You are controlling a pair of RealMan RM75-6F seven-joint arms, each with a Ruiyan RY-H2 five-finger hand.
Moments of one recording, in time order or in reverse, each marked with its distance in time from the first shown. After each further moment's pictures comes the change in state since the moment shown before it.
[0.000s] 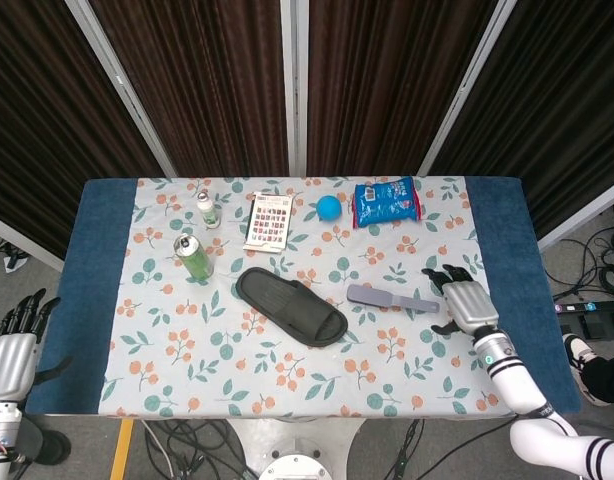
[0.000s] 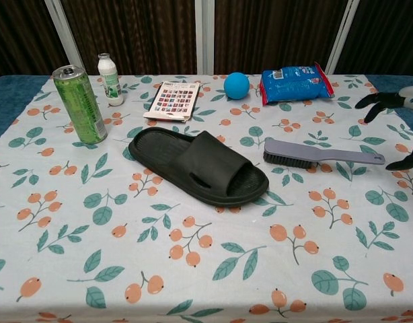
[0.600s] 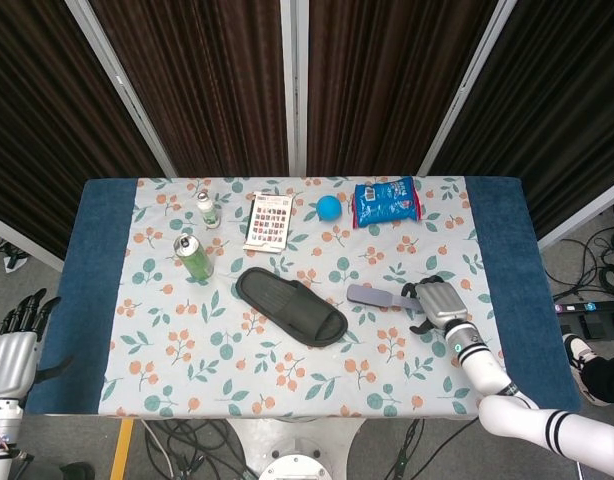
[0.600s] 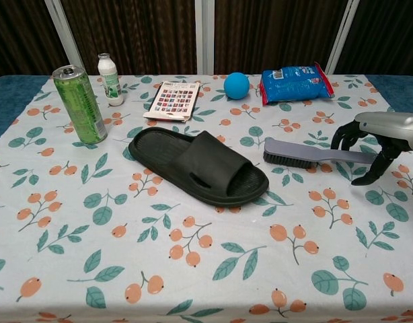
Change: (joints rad) left arm -0.008 -0.005 -0.009 0.002 -0.024 -0.028 -0.008; right arm 0.128 -0.109 -0.023 0.096 0.190 -0.112 -0.088
